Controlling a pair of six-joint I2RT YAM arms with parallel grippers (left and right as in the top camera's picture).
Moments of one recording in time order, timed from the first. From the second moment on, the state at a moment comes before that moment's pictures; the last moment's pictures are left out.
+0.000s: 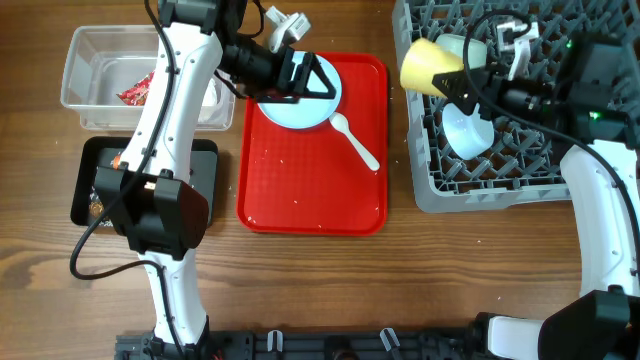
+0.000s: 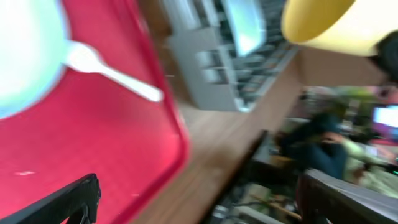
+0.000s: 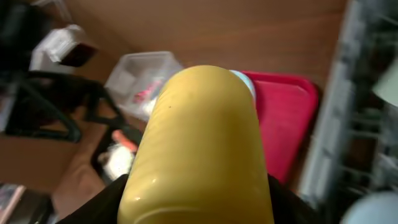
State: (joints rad) left arm -0.22 2.15 2.24 -1.53 0.80 0.13; right arm -0.16 1.50 1.26 -0.56 -0.92 0.04
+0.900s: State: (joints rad) left arm -0.22 2.15 2.24 -1.37 0.48 0.13; right arm -0.16 1.52 1.60 -1.34 0.03 0.14
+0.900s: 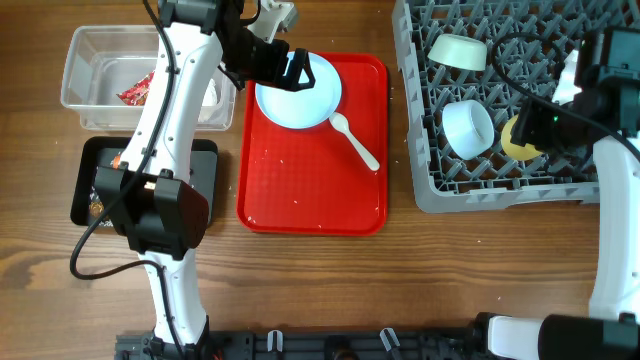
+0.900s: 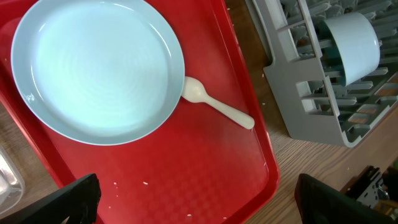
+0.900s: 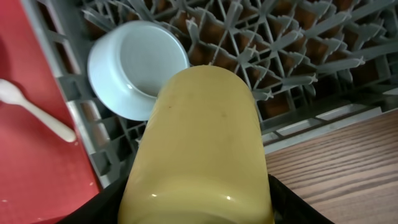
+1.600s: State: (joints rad) left arm -0.22 2.15 2.24 -1.37 0.48 0.13; right arm -0.26 1.76 1.55 -1.27 -0.04 0.18
